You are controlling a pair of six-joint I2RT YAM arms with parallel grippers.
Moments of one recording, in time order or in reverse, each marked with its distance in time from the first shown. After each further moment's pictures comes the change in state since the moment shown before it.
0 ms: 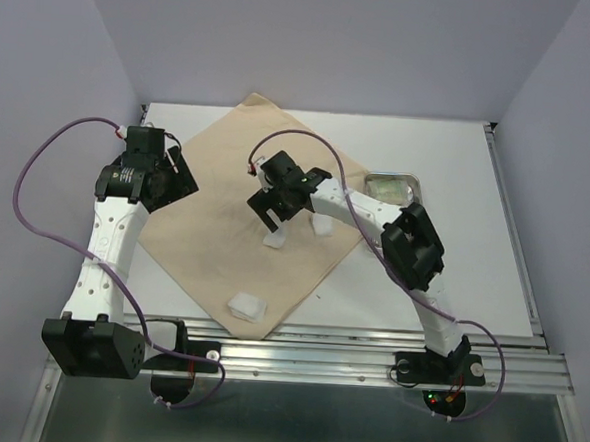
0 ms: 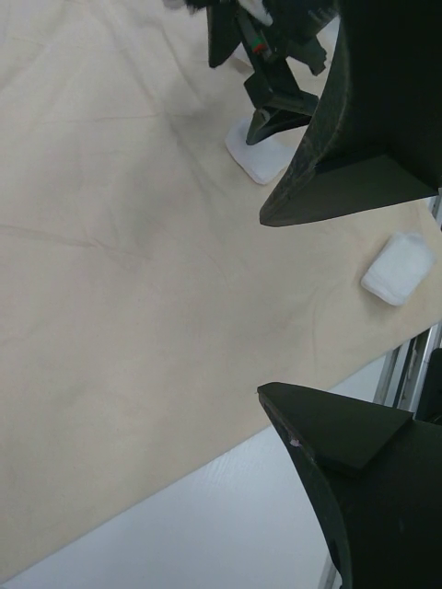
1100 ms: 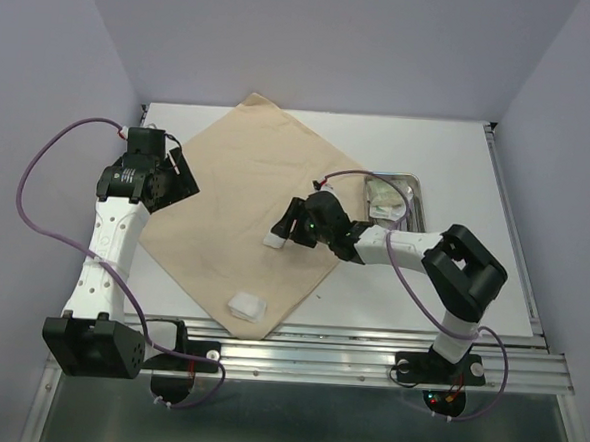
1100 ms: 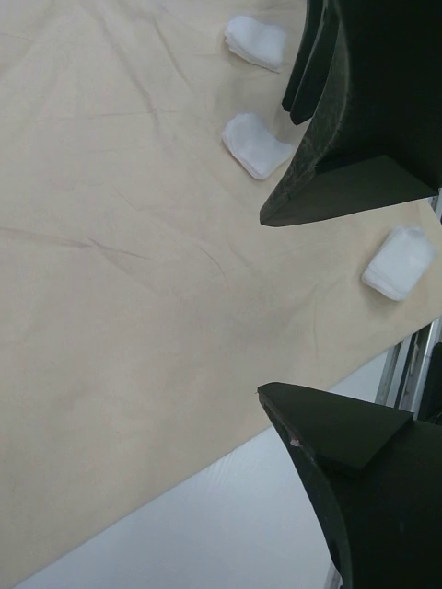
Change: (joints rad) left arm 0.004 0.001 -0.019 0.017 0.014 0.021; right arm 0.000 -0.475 -0.887 0.850 -0.009 1.005
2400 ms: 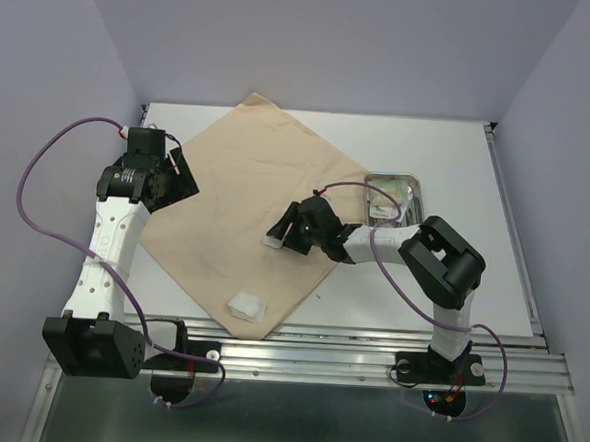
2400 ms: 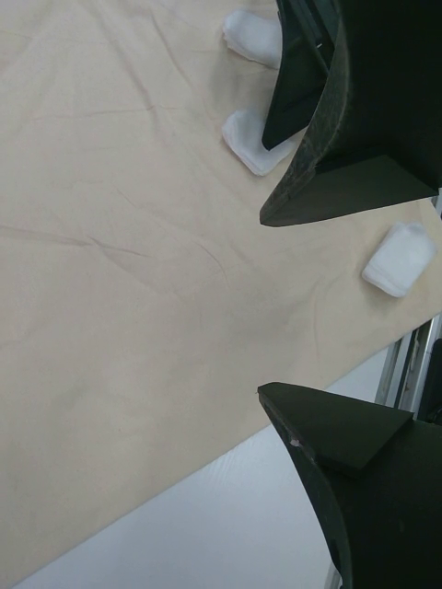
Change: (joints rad) left arm 0.000 0.000 -0.001 0.001 -0.001 0.012; right arm -0.001 0.150 0.026 0.066 -0.019 0.196
